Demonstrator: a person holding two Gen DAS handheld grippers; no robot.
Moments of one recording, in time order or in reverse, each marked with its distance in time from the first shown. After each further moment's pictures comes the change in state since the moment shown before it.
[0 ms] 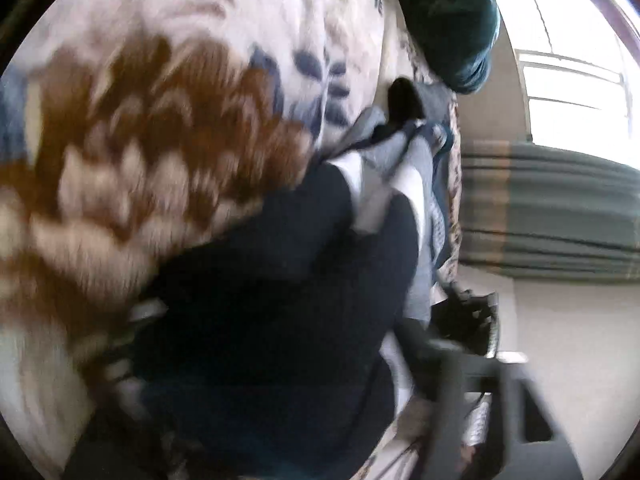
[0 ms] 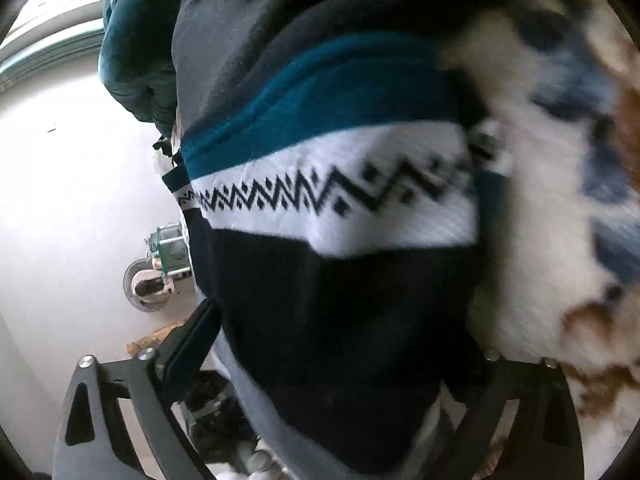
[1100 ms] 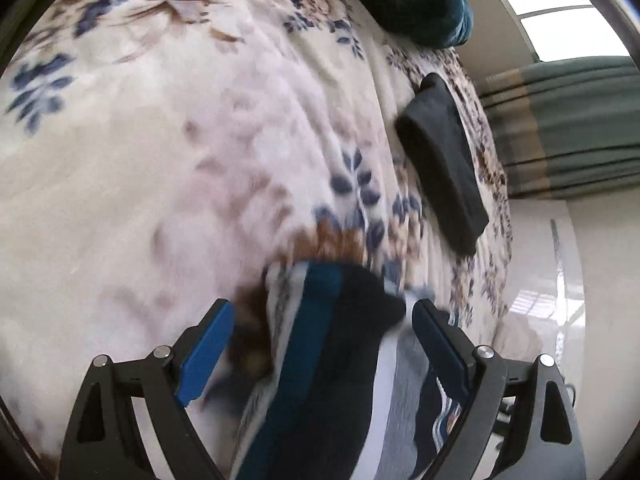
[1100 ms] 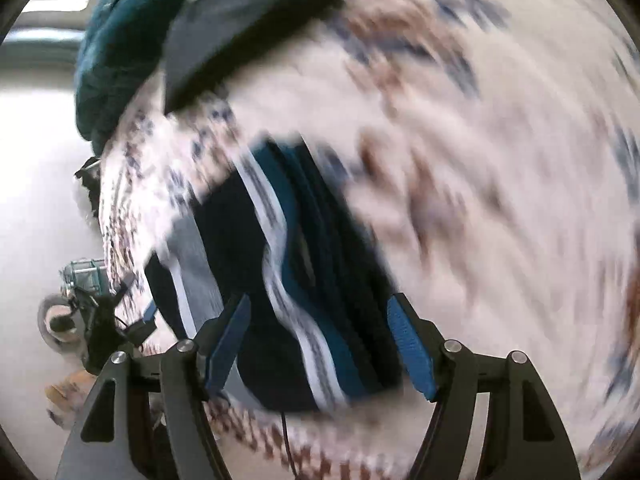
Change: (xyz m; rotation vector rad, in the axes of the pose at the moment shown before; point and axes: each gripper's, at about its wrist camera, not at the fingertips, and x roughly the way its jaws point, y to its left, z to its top) left arm -0.090 -0.028 0.085 0.350 0.109 0.270; right arm -0.093 0.046 -0.204 0.046 -0.259 -0.409
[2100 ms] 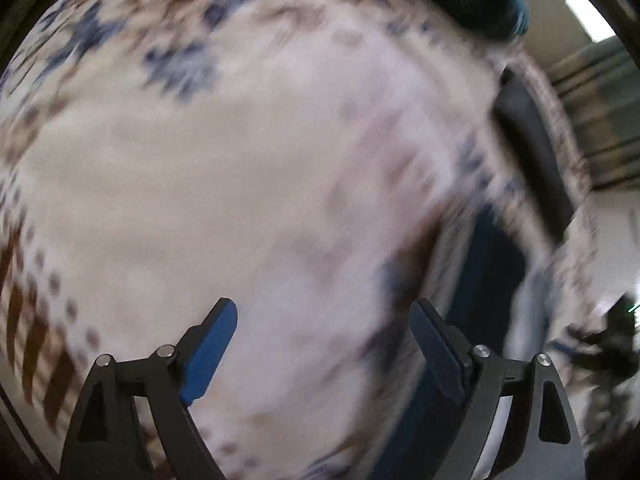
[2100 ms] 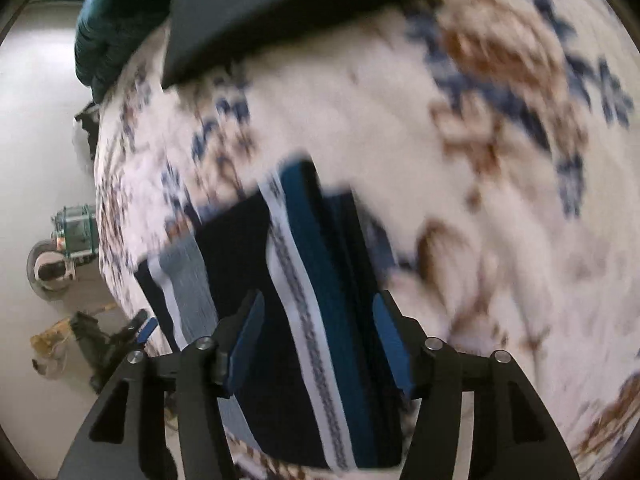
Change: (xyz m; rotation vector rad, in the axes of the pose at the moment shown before) left arm -0.031 0.046 -0.049 0.029 -0.003 0.396; right arm 0.056 0.027 0.088 -0.137 0.221 -0.015
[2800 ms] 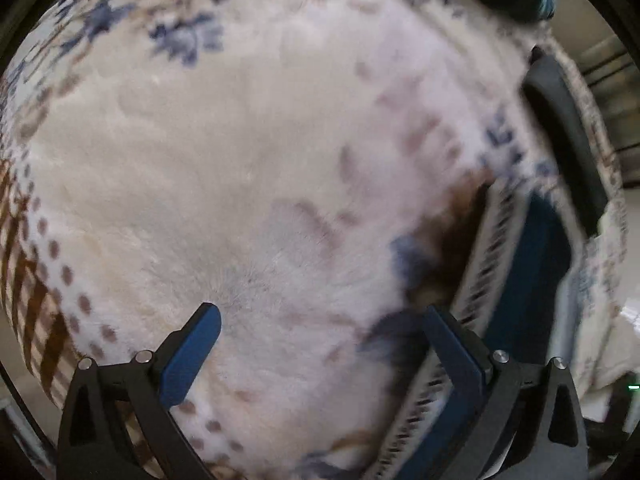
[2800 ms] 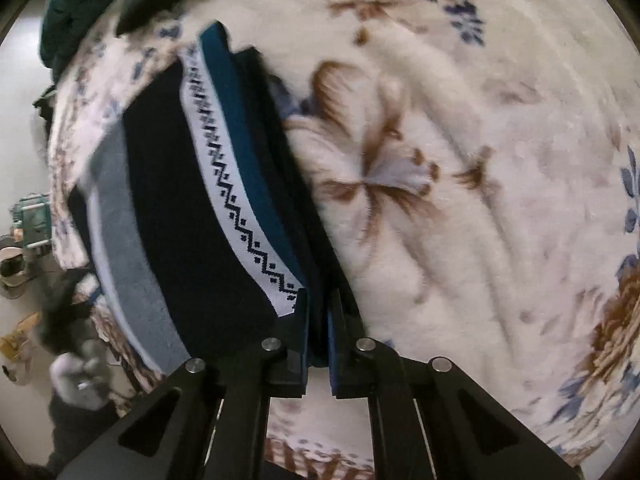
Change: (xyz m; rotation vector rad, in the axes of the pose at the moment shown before) left arm -0.005 -0.023 0.005 -0.039 0.007 0.077; right arm 0.027 -0.033 -0.109 0.046 0.048 -0.181
